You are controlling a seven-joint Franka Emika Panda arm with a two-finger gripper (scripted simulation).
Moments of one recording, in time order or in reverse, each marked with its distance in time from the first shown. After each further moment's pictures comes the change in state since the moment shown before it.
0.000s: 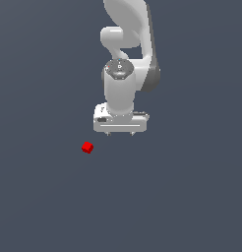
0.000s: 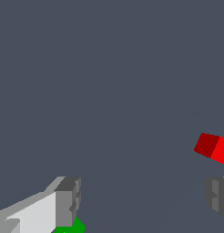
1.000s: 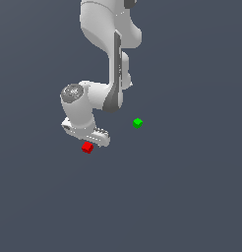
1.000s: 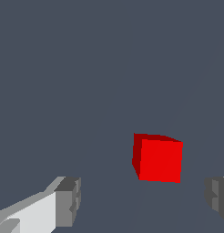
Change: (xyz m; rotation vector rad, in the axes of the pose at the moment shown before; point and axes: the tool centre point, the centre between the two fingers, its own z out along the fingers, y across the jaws) arm -0.007 0.142 0.080 -0.001 0.012 0.338
